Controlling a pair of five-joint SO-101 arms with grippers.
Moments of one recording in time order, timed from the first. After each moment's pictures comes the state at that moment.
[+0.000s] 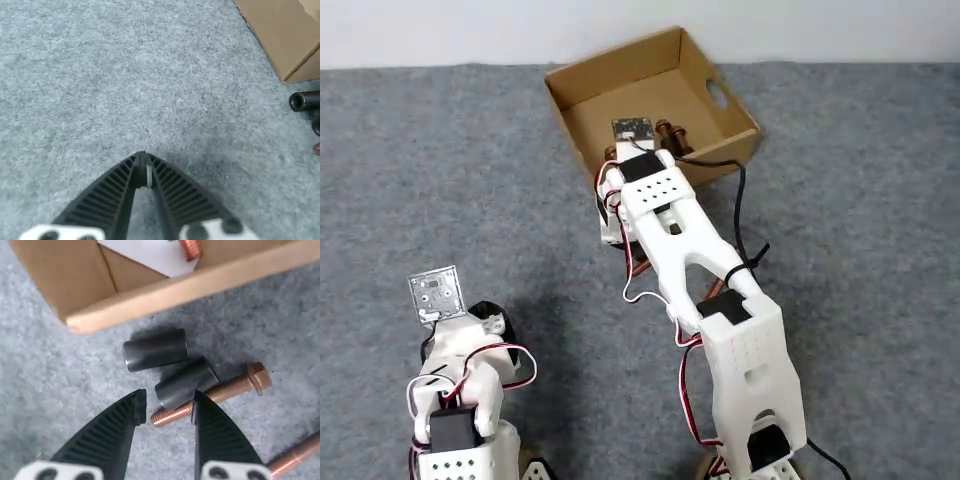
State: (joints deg) left arm -11.2 -103.5 96.7 61.6 16.5; right arm -28.8 38.2 -27.8 79.6 -20.7
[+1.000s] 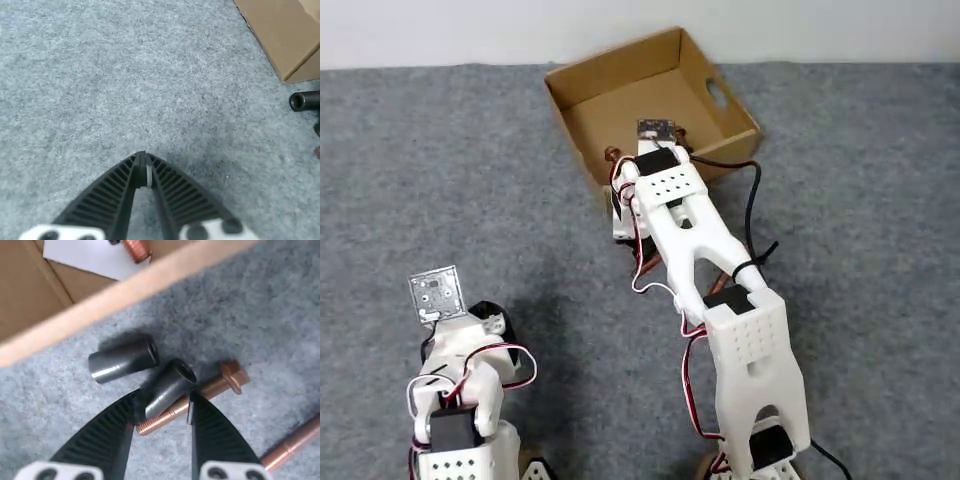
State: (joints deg) left arm -11.2 -103.5 96.7 61.6 16.5; right arm -25.2 42.6 -30.3 82.4 -25.2
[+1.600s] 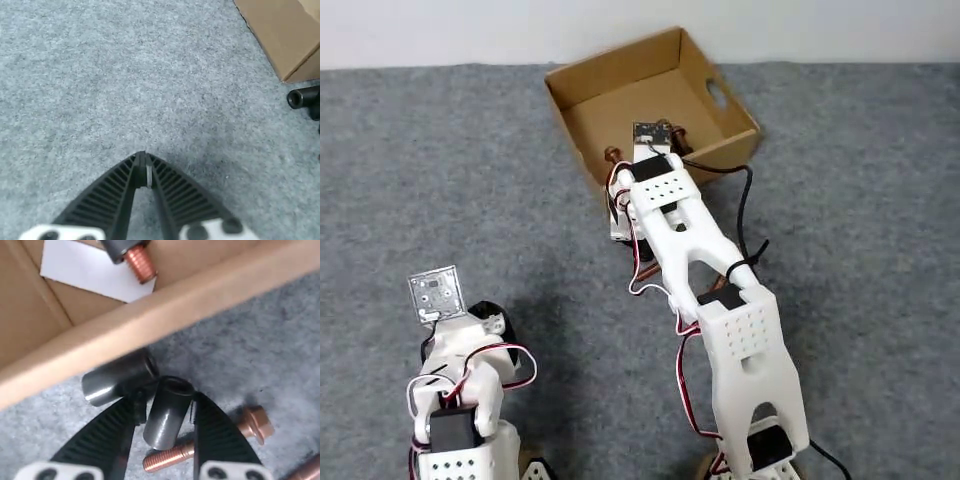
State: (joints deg) left arm -11.2 -103.5 96.7 61.6 16.5; right arm -26.2 46.1 -30.9 76.7 -25.2
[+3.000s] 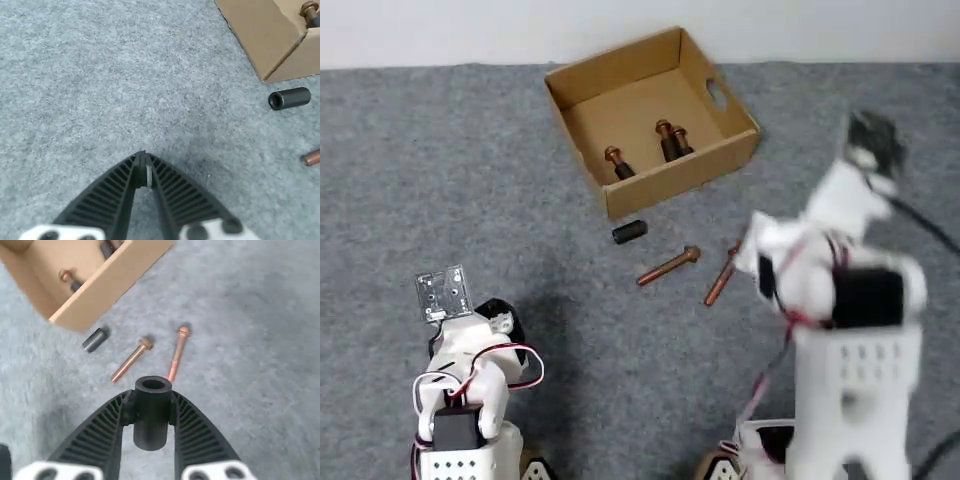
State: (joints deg) left arm -7.4 -103.5 96.7 61.0 19.2; right arm -5.3 -42.0 10.9 95.6 -25.3
